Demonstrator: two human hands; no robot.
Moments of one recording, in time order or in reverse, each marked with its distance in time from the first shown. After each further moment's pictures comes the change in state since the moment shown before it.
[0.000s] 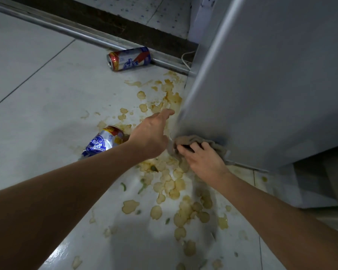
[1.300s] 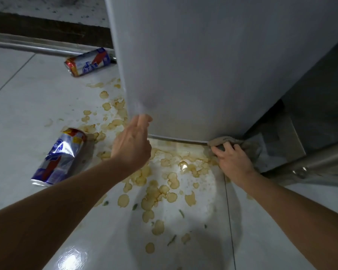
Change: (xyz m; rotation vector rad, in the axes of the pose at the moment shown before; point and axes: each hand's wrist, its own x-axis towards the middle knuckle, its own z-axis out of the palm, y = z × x) left_hand -0.032 0.068 0.064 0.188 0.167 0.077; right_hand -0.138 0.029 0.108 0.274 -0.159 0.347
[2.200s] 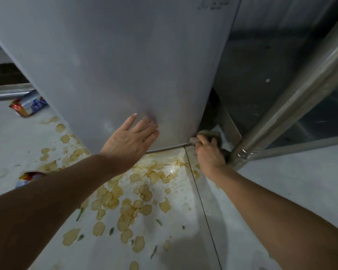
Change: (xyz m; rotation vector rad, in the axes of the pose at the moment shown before) left_hand 0.043 0.081 -0.004 0.897 -0.137 0.928; right_hand -0.028 0.022 -0.001 0.665 0.081 0.579
